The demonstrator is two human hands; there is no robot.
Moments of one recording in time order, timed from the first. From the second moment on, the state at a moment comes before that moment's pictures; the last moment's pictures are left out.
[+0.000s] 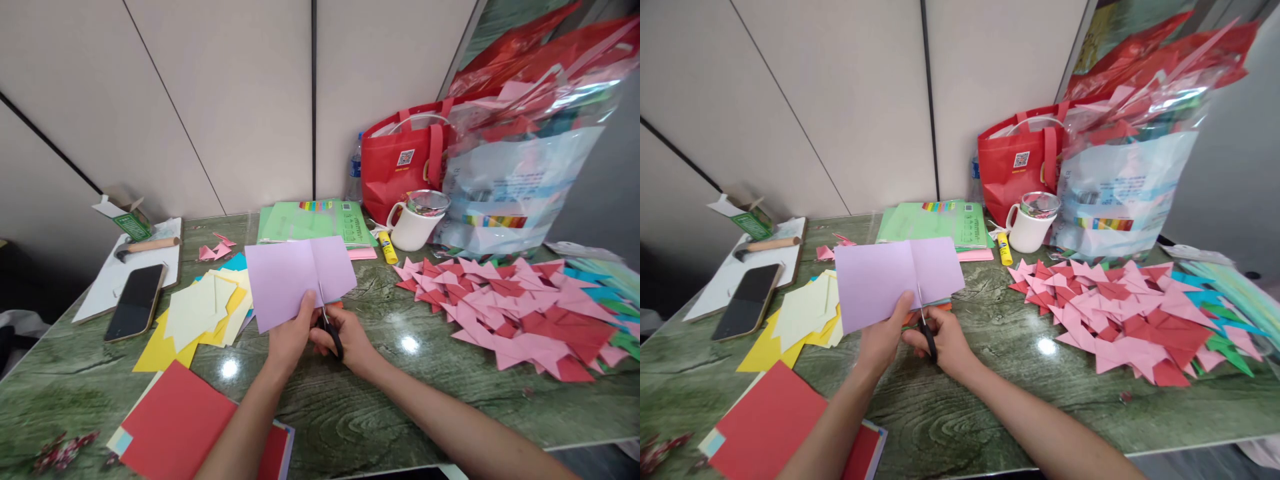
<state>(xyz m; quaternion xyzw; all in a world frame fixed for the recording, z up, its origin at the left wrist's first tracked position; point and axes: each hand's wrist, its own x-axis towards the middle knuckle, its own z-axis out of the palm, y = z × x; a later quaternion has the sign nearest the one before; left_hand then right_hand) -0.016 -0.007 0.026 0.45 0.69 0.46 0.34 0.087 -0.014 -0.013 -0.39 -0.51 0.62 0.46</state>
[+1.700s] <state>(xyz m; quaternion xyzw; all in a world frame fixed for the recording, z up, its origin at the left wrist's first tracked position) -0.015 0.000 0.003 0.37 0.62 0.57 0.39 0.092 -0.010 -0.002 -0.40 -0.49 0.60 0.49</state>
